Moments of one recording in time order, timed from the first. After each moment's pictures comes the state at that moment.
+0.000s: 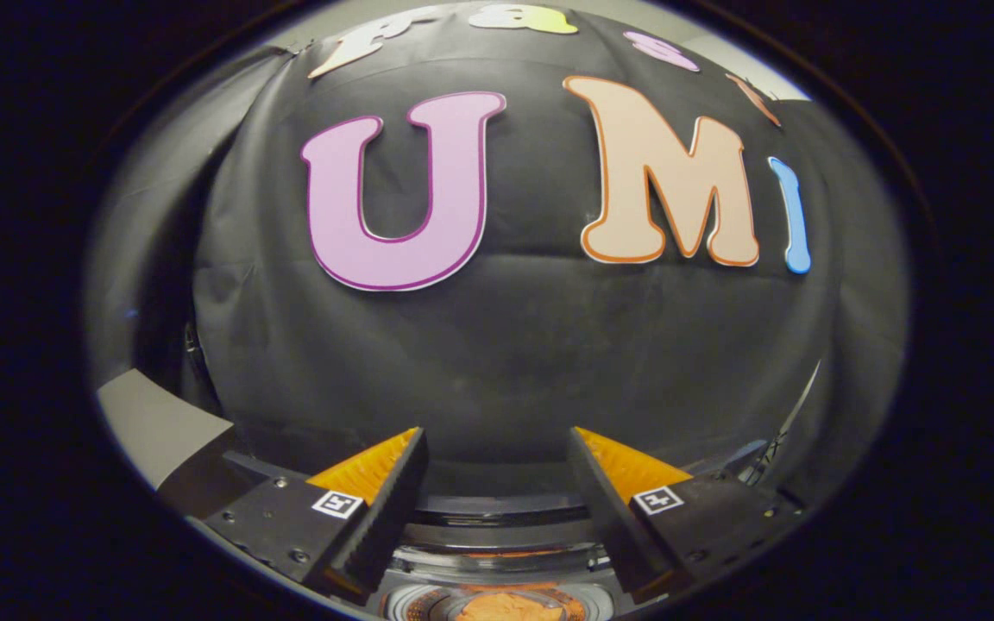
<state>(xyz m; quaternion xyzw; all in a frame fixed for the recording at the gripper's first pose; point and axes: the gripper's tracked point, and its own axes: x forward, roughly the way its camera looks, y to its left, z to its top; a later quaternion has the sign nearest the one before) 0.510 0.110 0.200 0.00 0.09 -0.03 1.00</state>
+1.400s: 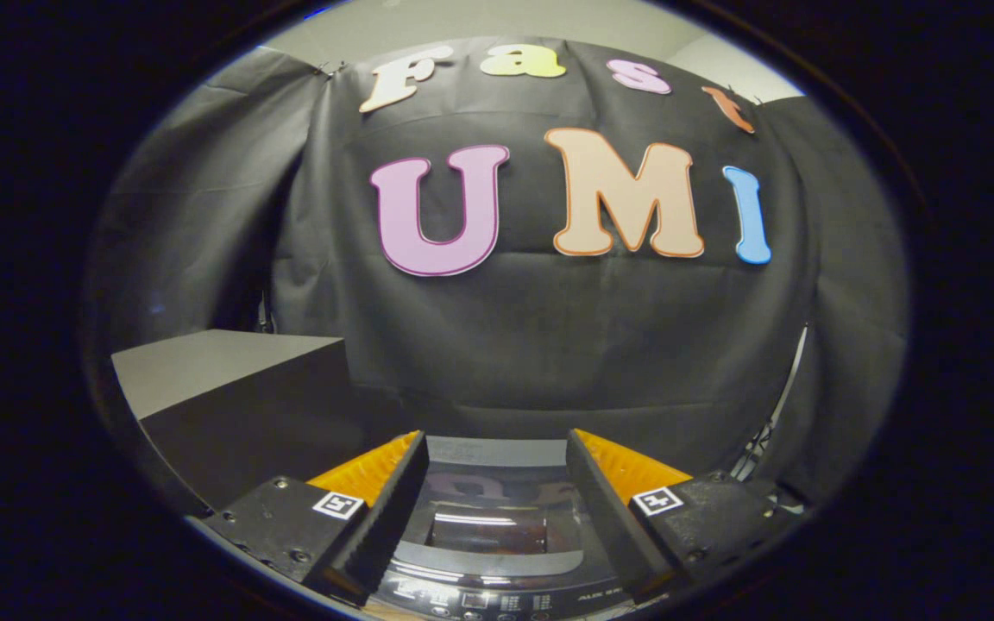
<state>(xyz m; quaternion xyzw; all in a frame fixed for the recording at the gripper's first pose) 0.309 0.094 0.168 0.00 0.05 0.00 1.00</state>
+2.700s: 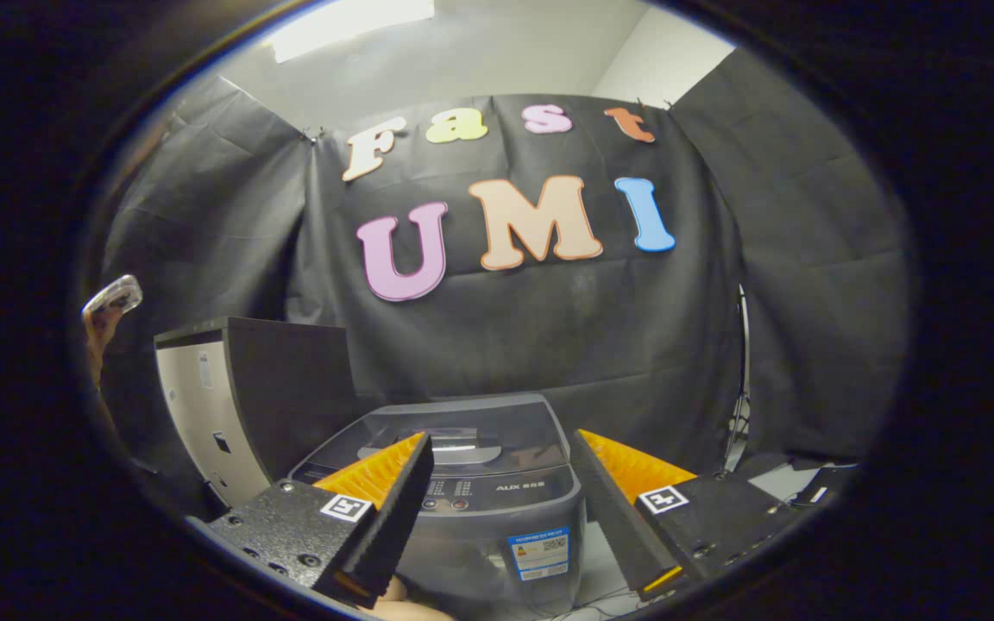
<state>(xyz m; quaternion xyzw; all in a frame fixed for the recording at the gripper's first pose) 0.114 0.004 0.057 0.06 -0.07 -0.03 1.00</state>
